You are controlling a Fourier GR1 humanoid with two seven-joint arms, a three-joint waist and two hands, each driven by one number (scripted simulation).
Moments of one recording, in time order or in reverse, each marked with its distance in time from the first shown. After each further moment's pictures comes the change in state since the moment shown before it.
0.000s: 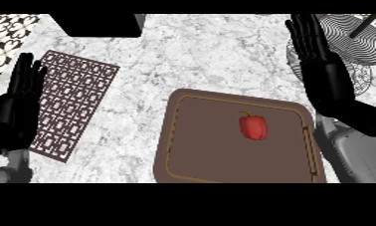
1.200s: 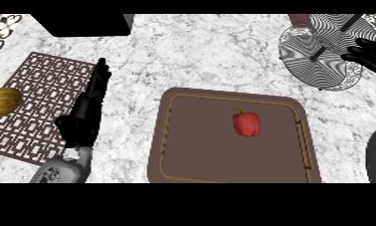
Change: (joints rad) left arm -0.087 -0.174 -0.244 0.061 -0.200 0.072 0.062; right arm 0.136 -0.387 -0.283 -0.001 -0.459 0.846 0.130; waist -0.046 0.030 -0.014
